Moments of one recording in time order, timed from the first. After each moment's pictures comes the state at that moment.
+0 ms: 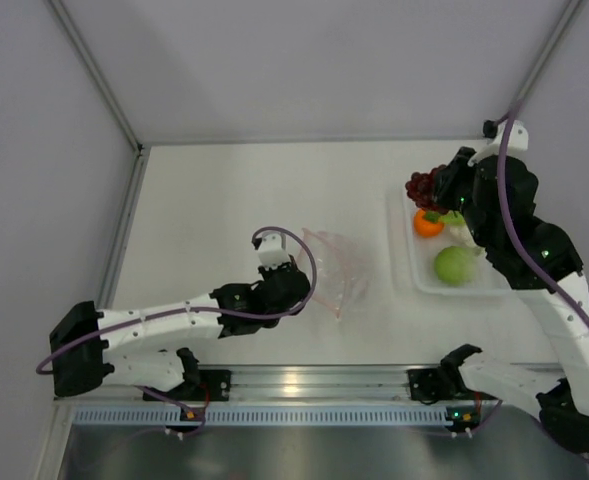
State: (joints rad) left arm -1.18 1.22 0.79 -0.26 -0.71 -1.02; right arm 0.59 1.00 1.48 -0.74 0.51 0.38
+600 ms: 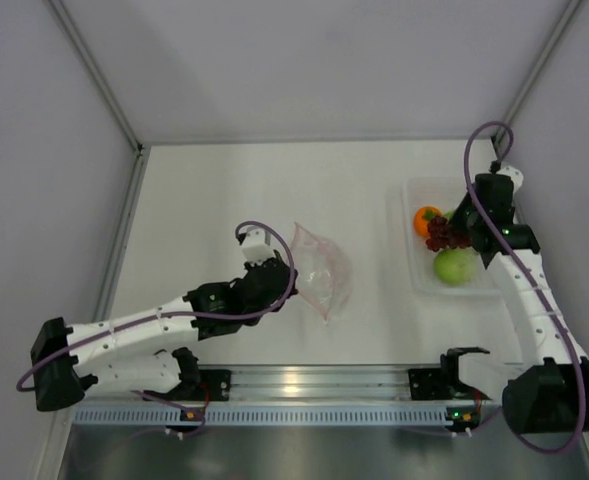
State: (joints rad) left arm -1.14 1.06 0.77 -0.32 -0.65 -0.98; right arm 0.03 1.07 1.03 -0.58 0.23 0.44
